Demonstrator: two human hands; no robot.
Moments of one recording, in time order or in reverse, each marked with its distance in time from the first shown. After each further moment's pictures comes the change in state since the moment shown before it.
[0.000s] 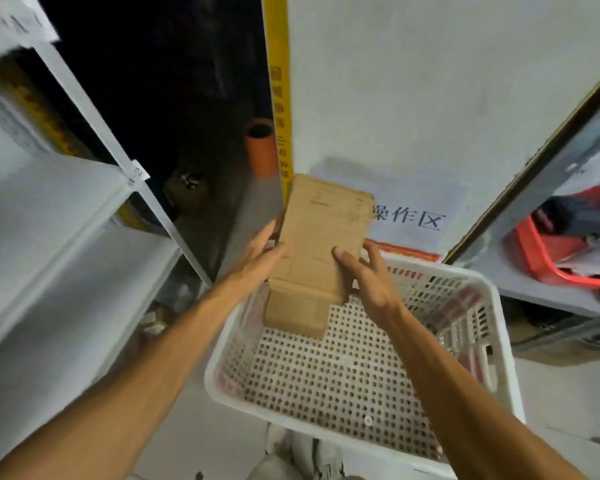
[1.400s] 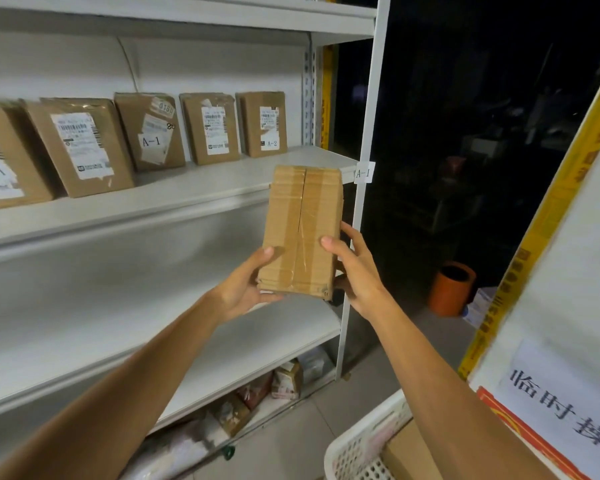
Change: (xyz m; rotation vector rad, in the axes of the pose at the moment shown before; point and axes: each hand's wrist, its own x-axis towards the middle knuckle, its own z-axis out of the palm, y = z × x) left_hand -0.237 0.014 -0.251 -0.526 0.428 0.167; right_hand -0.098 -0.136 0.299 -0.043 -0.924 -0.276
